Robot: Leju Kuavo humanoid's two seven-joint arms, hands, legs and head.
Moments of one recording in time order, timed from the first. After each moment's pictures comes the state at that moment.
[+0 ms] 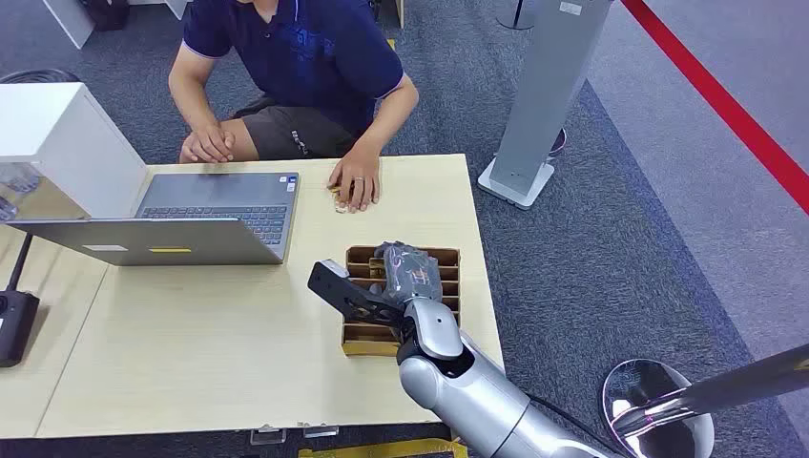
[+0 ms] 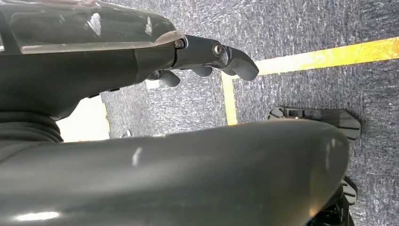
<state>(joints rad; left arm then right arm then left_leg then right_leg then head) -0.11 0.11 -1.21 -0.21 1.05 0.20 0.17 -0.51 0.13 0.83 -1.08 0.89 -0.15 0.56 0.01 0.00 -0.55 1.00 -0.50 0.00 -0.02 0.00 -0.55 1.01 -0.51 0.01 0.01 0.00</state>
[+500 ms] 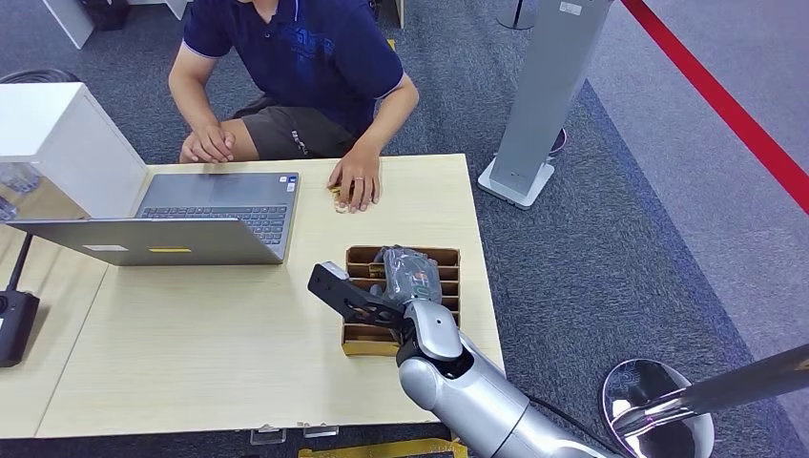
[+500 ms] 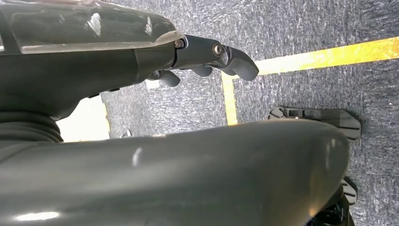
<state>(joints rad) -0.11 0.11 -1.21 -0.21 1.05 0.20 0.17 -0.51 0.13 0.84 -1.07 0.89 -0.15 0.56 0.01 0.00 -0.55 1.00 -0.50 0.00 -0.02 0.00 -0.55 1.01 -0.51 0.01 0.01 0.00</state>
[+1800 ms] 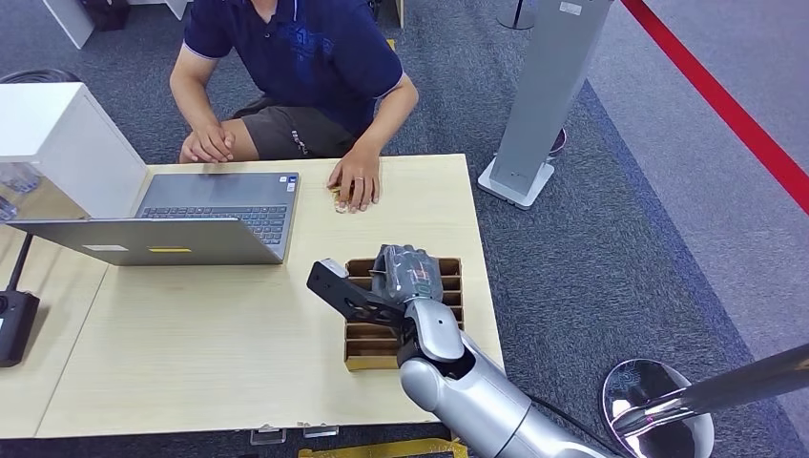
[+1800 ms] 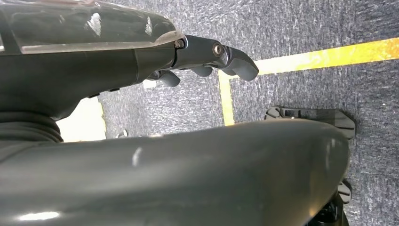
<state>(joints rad) -0.11 0.11 -1.21 -0.21 1.05 0.21 0.15 -0.50 0.13 0.83 -1.12 0.92 -0.16 0.56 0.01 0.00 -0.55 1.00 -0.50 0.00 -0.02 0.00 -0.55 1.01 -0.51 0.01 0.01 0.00</state>
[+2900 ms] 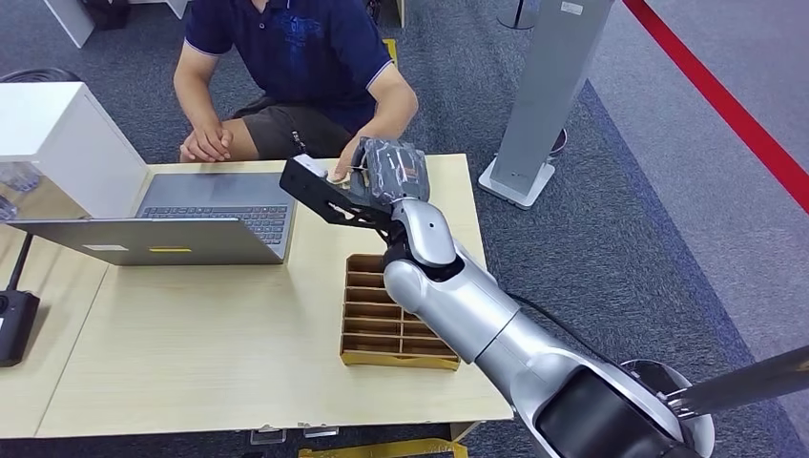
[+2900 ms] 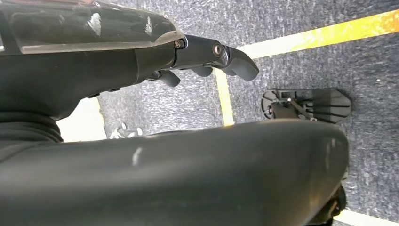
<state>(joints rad) -0.11 0.11 -1.21 -0.21 1.07 0.12 0.14 -0.87 0.22 0.81 -0.84 0.83 -0.28 0.37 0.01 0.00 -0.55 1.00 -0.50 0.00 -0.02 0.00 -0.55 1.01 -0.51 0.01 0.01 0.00</state>
